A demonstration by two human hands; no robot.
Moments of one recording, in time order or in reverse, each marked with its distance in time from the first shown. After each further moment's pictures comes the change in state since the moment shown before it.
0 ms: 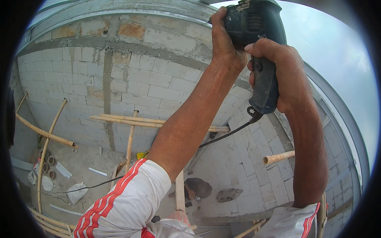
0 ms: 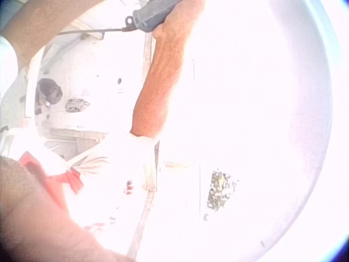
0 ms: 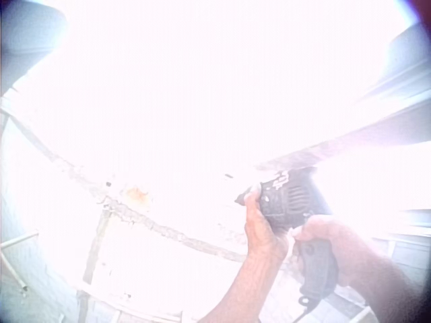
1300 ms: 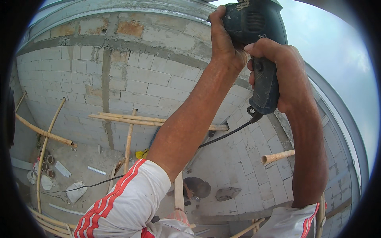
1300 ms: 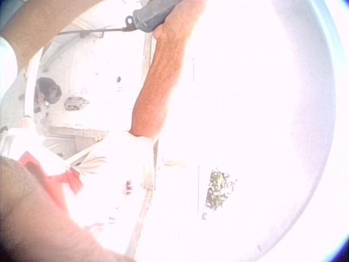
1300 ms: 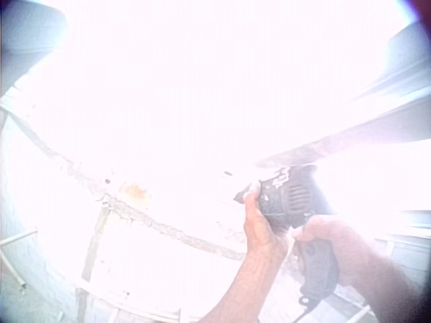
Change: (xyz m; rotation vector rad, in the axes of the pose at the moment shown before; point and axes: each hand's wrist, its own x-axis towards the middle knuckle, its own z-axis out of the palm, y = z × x) left_hand -0.003 -0.004 -0.001 -0.042 -0.008 0.003; right_hand -0.002 0.001 -0.001 -0.048 -0.002 -0.016
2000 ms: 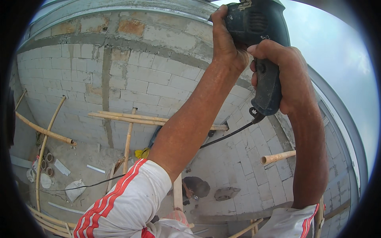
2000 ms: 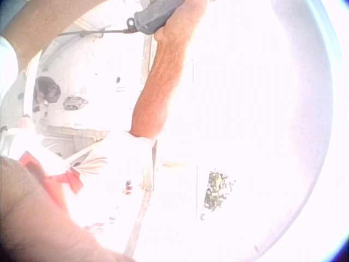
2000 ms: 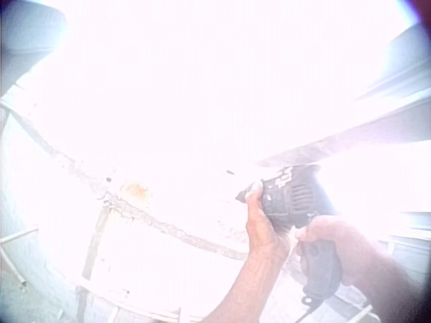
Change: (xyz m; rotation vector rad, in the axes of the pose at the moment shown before) left_hand 0.000 -0.002 -0.003 0.020 -0.003 0.019; right_hand -0.002 0.001 0.000 -0.017 -0.001 -0.013
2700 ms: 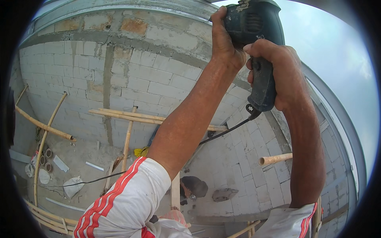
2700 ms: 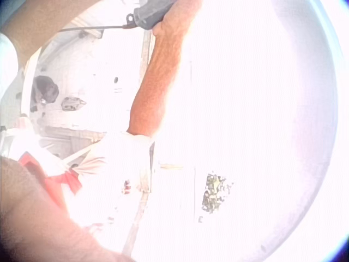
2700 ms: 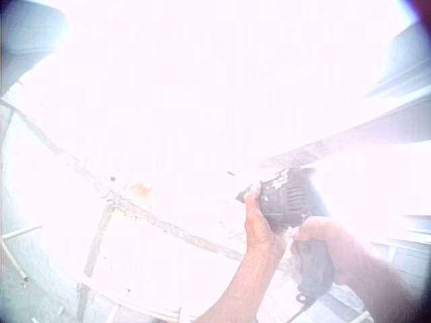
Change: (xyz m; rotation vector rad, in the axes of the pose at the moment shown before) left_hand 0.002 0.000 -0.001 0.017 0.002 0.012; right_hand 0.003 0.004 -0.003 -0.007 -0.015 -0.007
